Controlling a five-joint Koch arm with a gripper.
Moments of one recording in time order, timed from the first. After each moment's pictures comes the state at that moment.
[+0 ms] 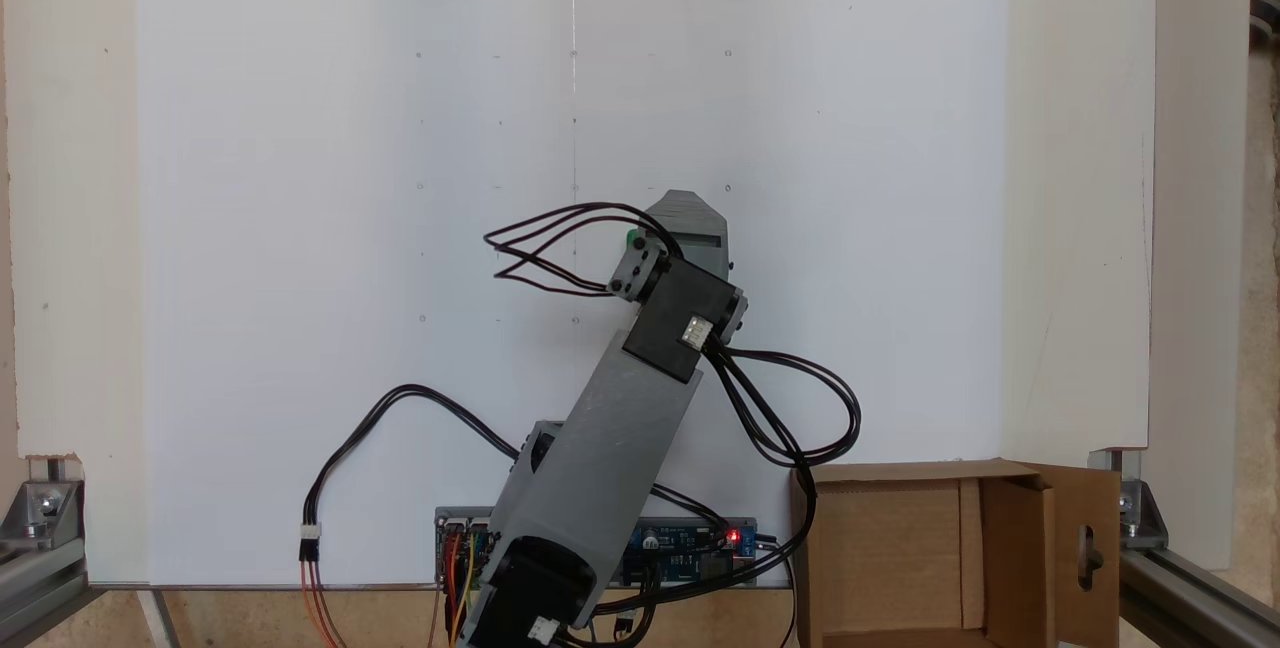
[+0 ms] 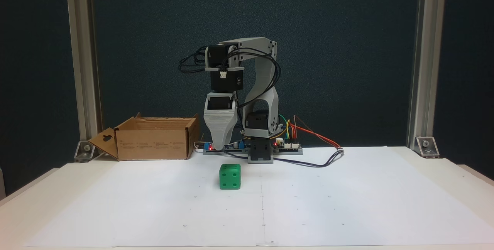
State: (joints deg) arm 27.8 97.9 103.2 57.5 -25.8
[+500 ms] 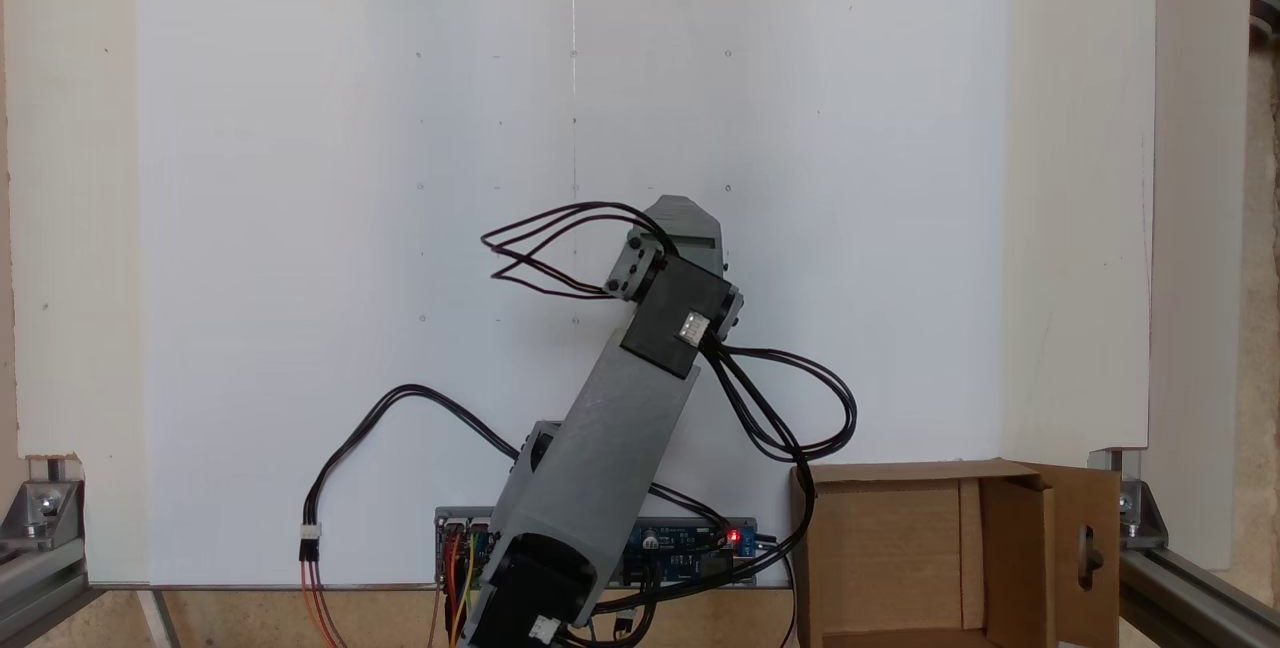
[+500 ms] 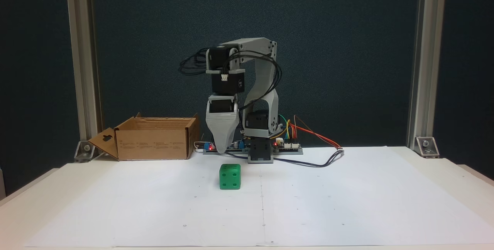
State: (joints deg) arm 27.1 97.9 105.3 56.9 -25.6
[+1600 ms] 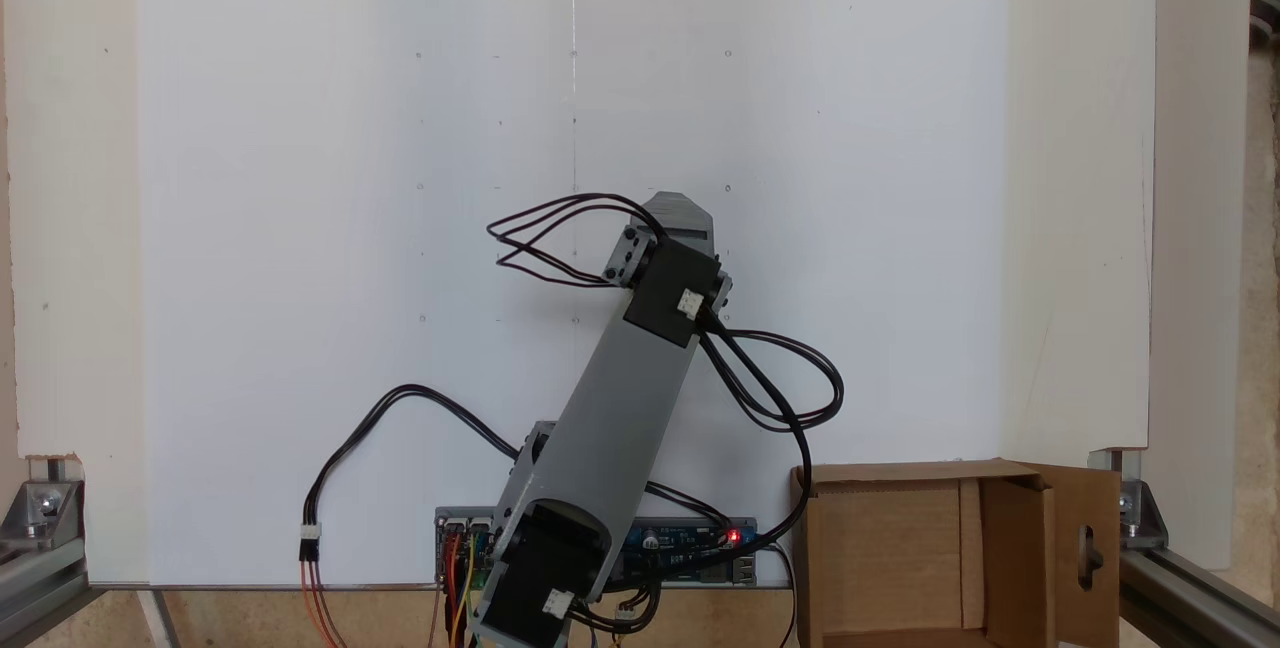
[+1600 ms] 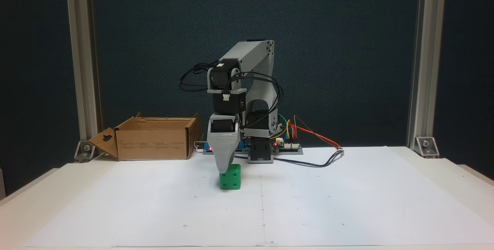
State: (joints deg) arm 25.6 93.6 113.8 44.7 -23.4
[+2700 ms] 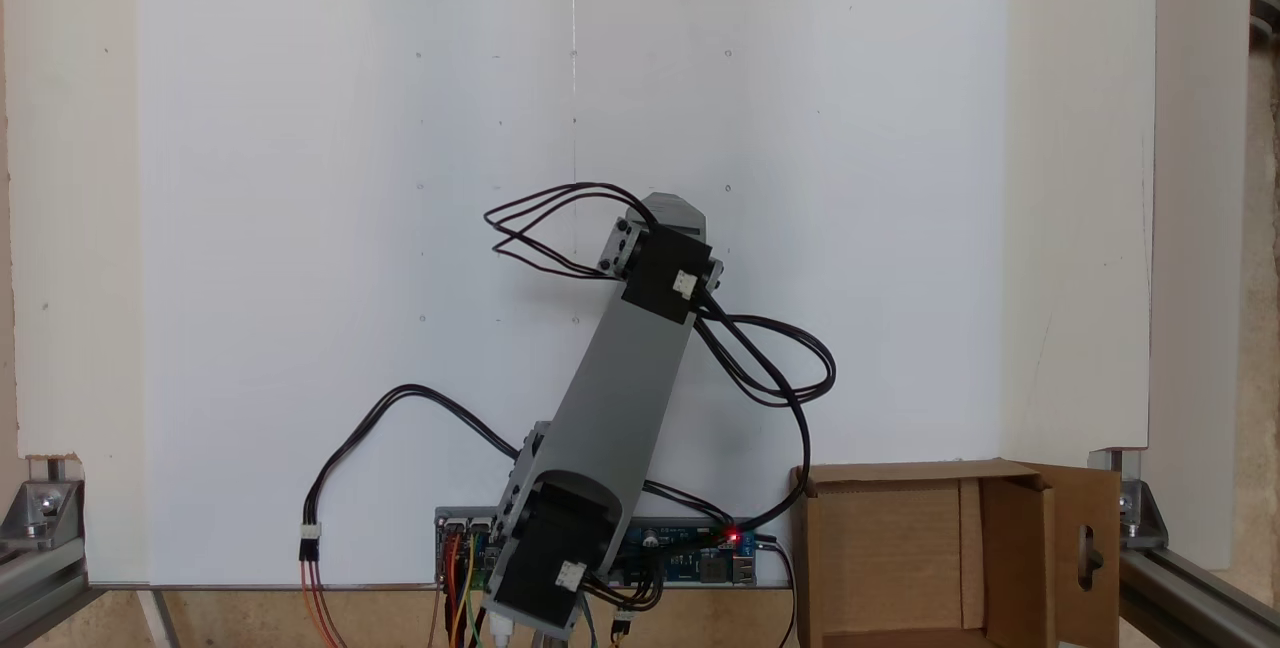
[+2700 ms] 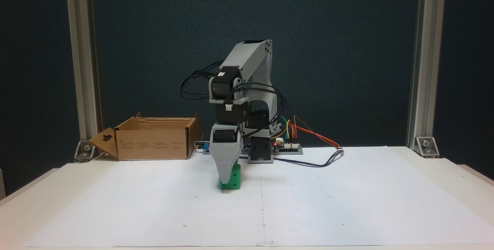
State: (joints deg) arm 23.4 88.7 116.5 40.8 -19.1
